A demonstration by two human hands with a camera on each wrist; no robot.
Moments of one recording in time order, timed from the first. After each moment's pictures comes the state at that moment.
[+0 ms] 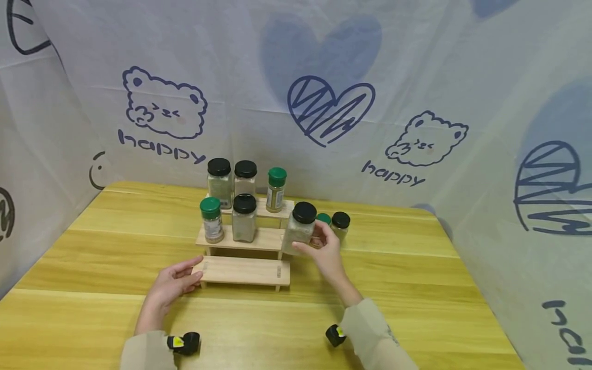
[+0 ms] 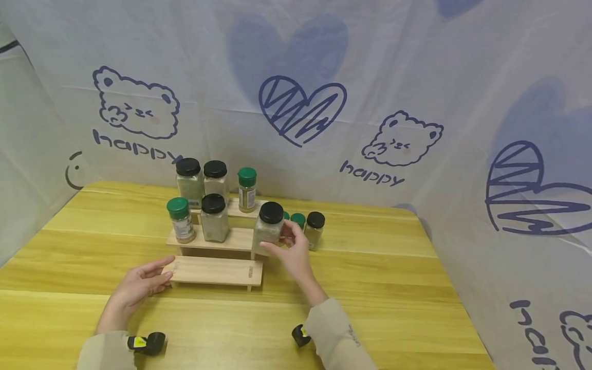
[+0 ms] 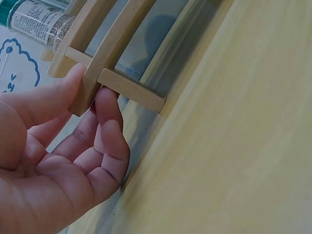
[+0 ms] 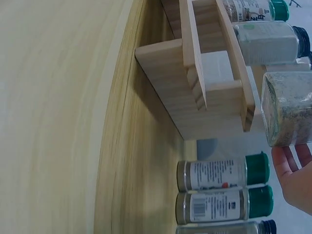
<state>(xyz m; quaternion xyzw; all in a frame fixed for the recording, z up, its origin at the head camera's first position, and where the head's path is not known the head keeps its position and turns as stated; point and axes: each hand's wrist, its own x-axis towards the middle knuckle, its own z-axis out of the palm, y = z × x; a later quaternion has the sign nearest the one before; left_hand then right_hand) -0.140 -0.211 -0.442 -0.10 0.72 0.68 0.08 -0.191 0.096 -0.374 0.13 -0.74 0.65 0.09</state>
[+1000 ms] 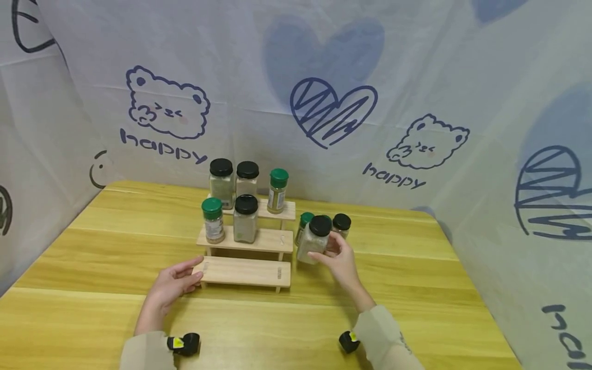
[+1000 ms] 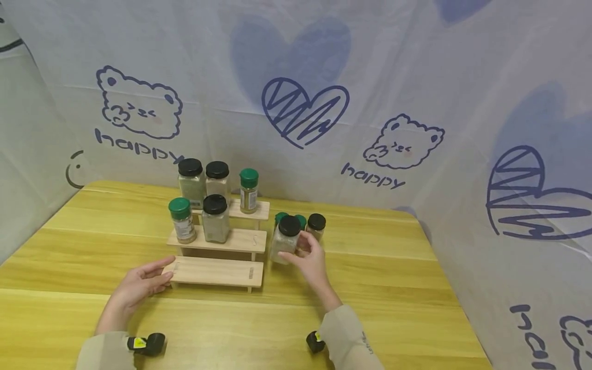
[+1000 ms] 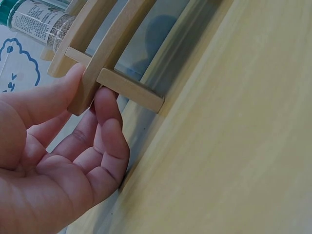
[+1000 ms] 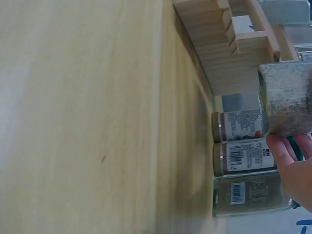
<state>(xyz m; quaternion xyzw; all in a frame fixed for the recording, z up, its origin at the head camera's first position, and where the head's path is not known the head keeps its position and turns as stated) -0.138 -0.210 -0.442 -0.11 0.72 0.68 0.08 -0.212 0.136 -0.425 0.11 -0.76 0.64 0.07</state>
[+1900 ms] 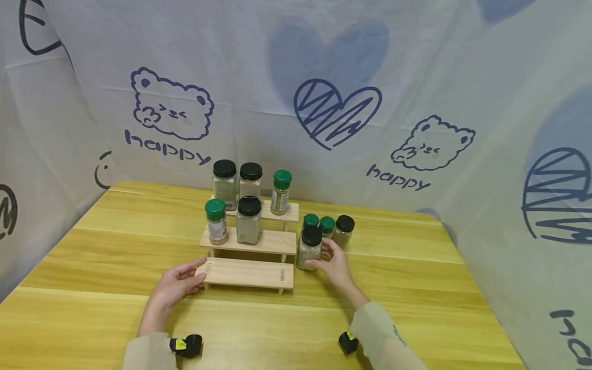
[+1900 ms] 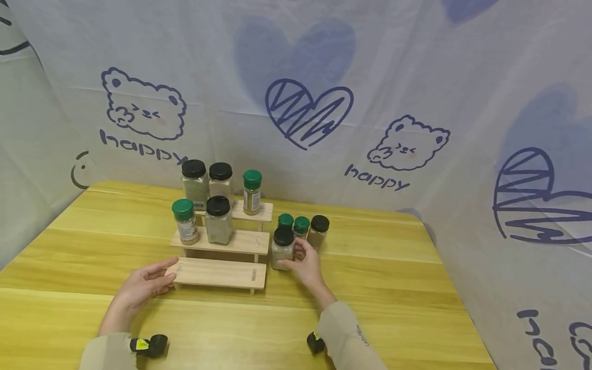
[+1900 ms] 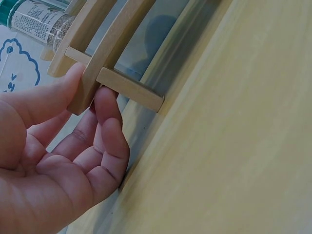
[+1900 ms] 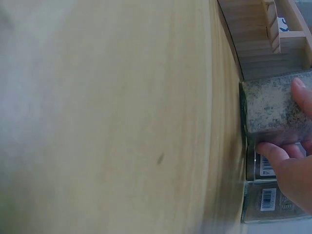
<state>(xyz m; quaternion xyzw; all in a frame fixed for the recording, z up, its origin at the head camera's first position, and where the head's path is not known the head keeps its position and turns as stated) -0.138 -0.210 -0.443 -0.11 0.72 0.68 0.07 -0.225 0.127 -0.452 0.12 -0.77 0.63 0.04</state>
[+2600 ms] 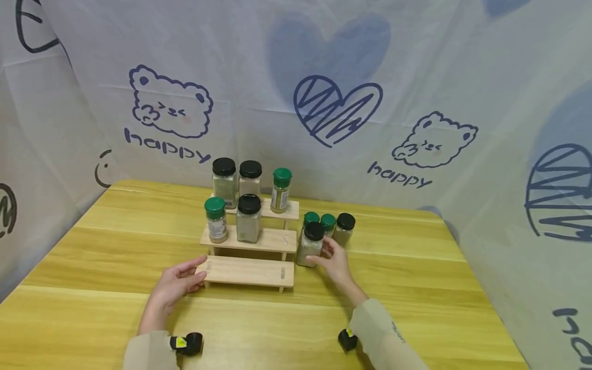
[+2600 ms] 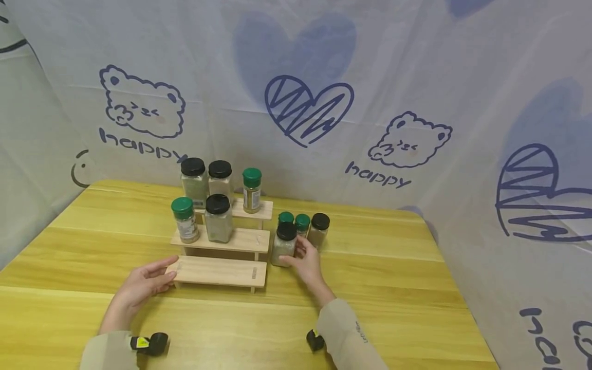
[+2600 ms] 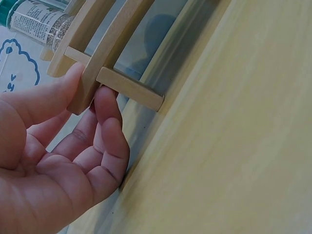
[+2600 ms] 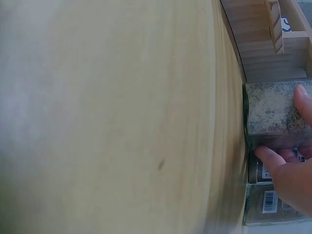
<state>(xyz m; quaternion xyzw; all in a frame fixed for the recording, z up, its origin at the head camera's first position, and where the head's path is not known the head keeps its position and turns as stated) -0.138 -0.209 -0.440 -0.11 0.72 0.68 0.08 -0.229 0.125 -0.453 0.08 -0.78 0.61 0.03</state>
